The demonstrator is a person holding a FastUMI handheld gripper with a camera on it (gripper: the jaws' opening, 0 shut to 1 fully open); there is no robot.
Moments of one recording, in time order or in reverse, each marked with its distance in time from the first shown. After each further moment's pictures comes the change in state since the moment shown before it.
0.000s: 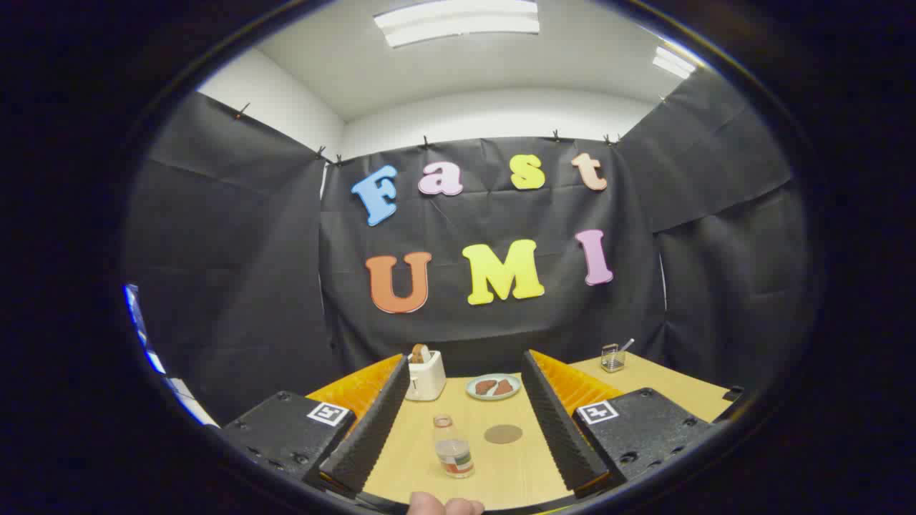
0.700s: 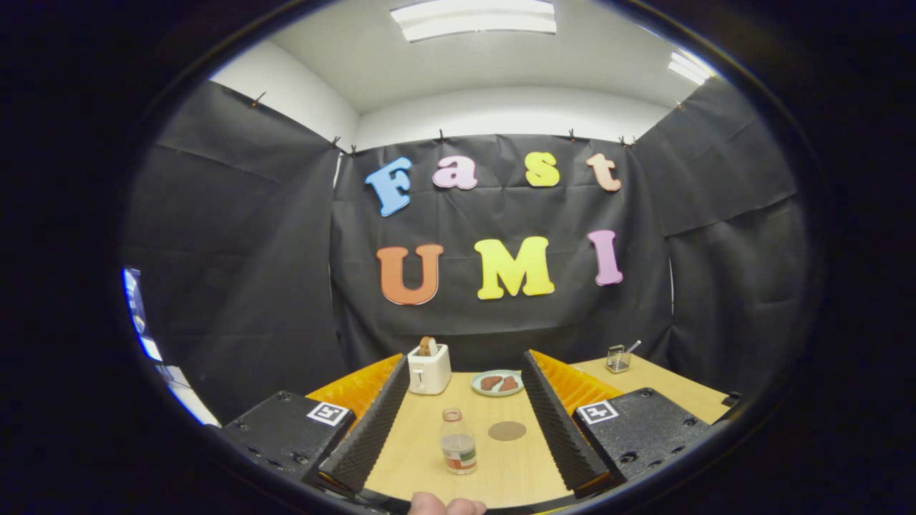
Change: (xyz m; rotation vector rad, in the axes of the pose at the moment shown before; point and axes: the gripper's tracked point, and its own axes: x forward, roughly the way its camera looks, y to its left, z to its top) arm -0.003 0.020 -0.008 -0.047 0.014 0.033
